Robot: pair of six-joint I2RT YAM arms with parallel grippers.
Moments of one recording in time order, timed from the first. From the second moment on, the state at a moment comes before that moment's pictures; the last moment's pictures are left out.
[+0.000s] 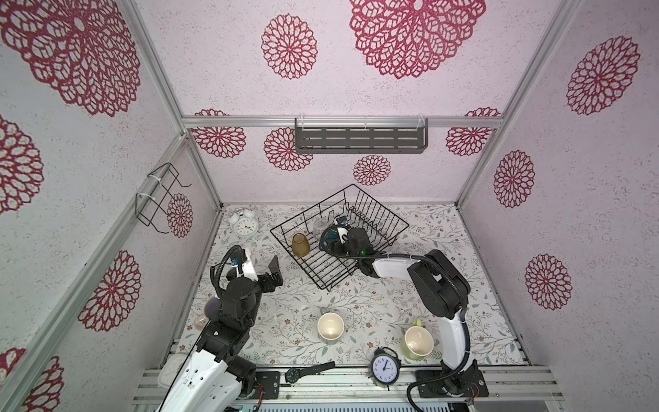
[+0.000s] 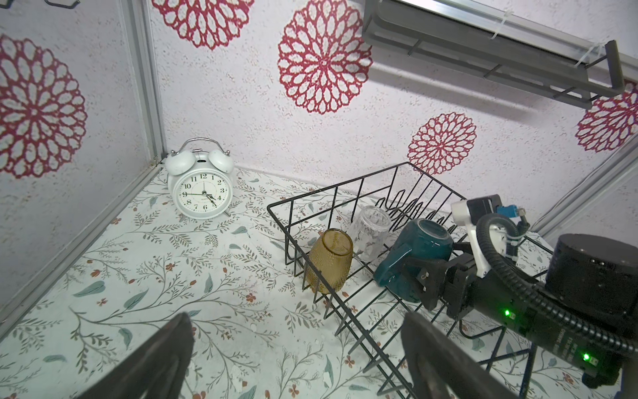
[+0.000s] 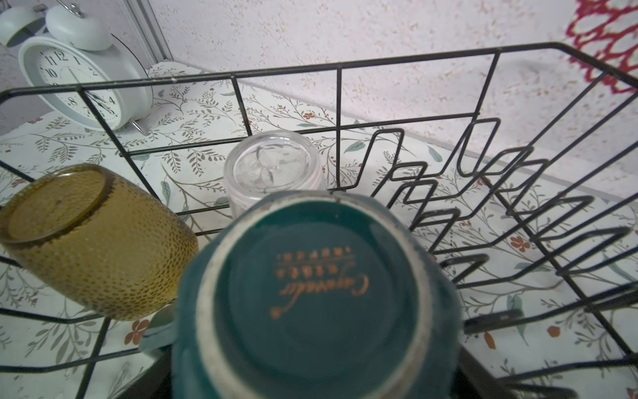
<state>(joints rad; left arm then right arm) -0.40 0.58 0.52 -0.15 -0.41 -0.32 0.67 2.09 1.28 0.45 0.10 0.08</state>
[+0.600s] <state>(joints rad) -0.40 0.54 0.53 -0.19 -0.43 -0.34 0.68 2.10 1.23 0.53 0.12 0.02</state>
